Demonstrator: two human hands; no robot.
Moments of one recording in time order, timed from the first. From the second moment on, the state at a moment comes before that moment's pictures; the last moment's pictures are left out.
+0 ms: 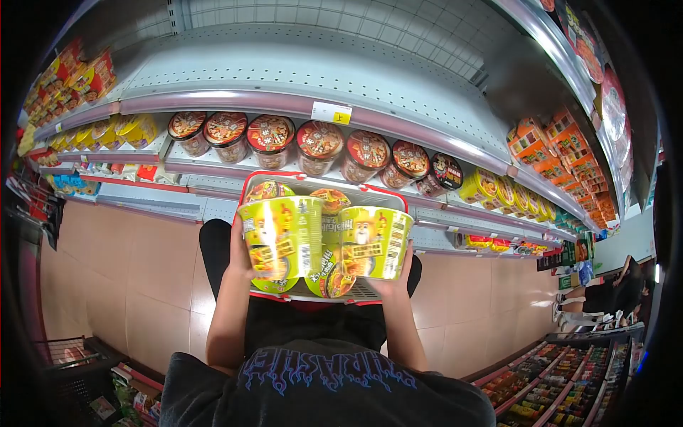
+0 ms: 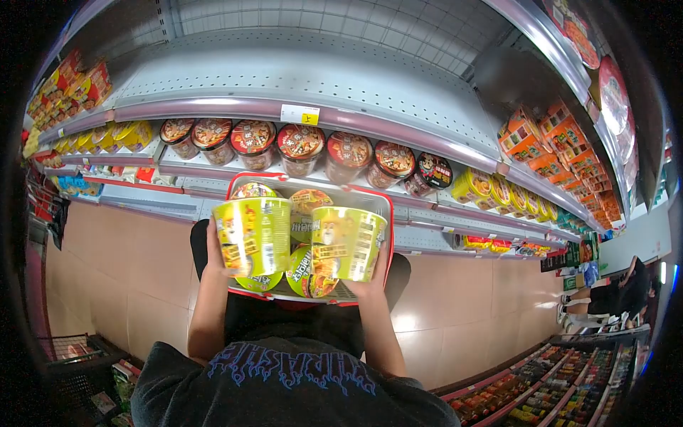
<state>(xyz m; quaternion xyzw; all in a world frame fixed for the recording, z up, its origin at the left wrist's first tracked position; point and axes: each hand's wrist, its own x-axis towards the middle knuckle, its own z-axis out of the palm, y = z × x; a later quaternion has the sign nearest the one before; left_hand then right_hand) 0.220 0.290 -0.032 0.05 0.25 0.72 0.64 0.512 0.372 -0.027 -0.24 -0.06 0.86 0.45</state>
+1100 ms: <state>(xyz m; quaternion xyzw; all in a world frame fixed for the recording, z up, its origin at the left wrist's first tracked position) 0.297 0.292 -0.014 -0.23 -0.14 0.54 0.80 0.473 0.324 -0.031 -0.01 0.13 0.94 0.31</state>
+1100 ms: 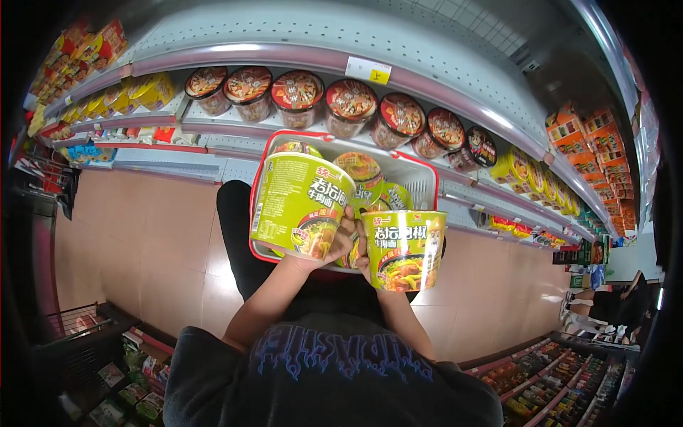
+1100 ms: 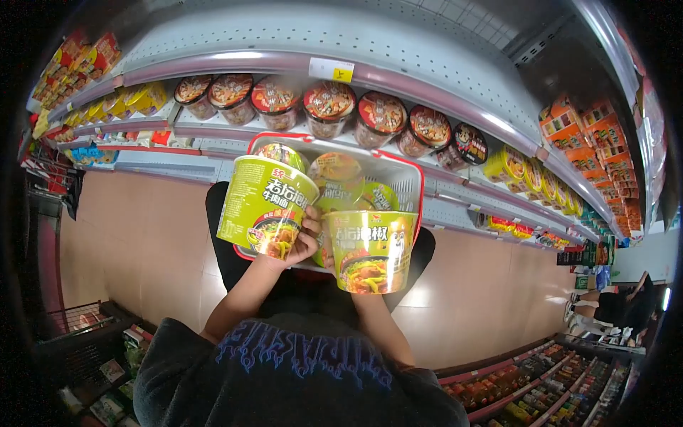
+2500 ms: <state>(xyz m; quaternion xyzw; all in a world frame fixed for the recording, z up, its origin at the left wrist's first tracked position) 0.146 0.220 -0.016 0.14 0.37 0.86 0.31 0.364 0.356 0.033 -0.32 -0.60 0.61 0.41</state>
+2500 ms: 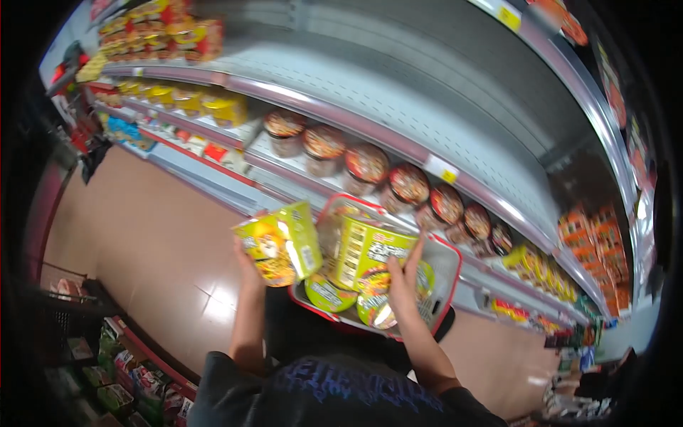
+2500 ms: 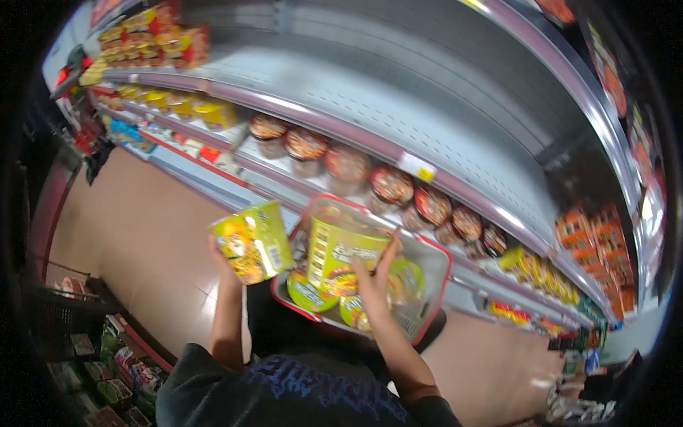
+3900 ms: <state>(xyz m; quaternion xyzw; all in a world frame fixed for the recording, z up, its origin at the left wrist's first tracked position) -0.129 0.409 0.156 0.46 0.53 0.71 0.03 0.096 0.532 0.164 -0.22 -0.66 0.42 0.58</state>
